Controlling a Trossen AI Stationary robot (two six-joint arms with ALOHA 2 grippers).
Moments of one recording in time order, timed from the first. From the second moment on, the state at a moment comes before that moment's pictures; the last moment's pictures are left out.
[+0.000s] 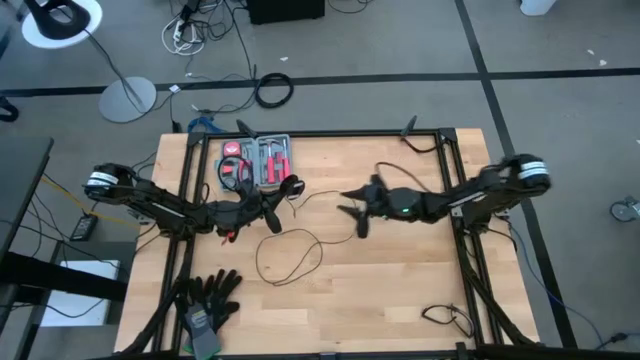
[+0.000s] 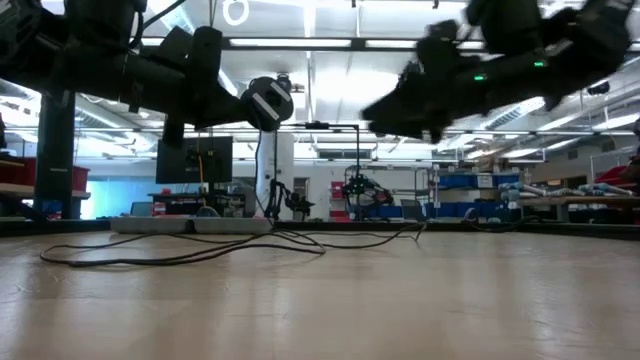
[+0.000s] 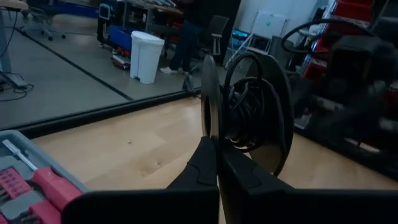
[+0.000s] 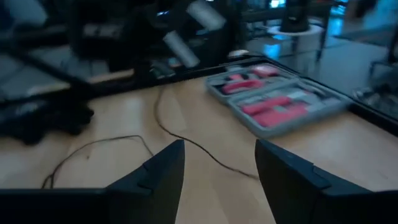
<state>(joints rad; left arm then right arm) -0.14 1.32 0.28 0.98 -0.73 -0.34 0.04 1.48 0.47 0.83 0.31 0.16</state>
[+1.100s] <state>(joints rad) -0.14 1.32 0.28 1.00 -0.71 -0.33 -0.06 2.15 1.11 0.52 0.16 -0.08</state>
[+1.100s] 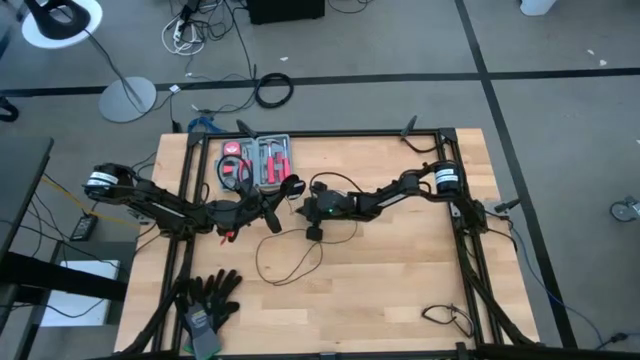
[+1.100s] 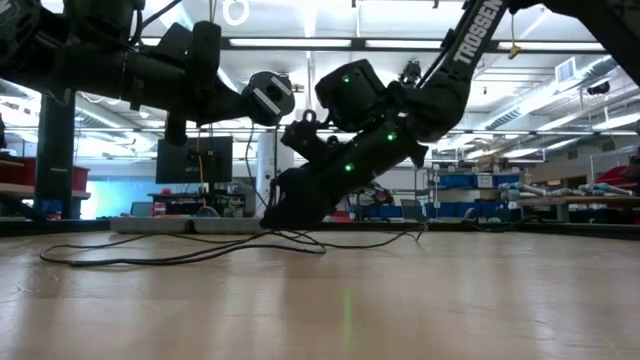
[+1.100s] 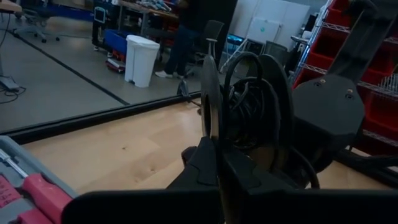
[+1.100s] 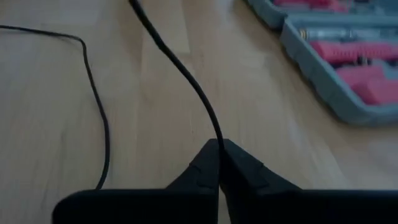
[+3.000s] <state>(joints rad) -0.14 1.32 0.44 0.57 -0.85 -0.35 -0.02 1.83 1.21 0.35 0.20 0.11</state>
